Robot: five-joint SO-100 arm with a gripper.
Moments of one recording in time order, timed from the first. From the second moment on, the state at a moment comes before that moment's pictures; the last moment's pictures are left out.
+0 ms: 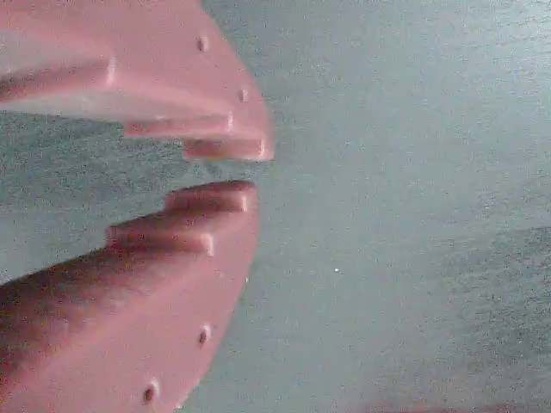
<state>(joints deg) -0.7 188.6 168.1 75.3 6.6</state>
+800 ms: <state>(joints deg) -0.6 188.3 168.0 74.8 6.5</state>
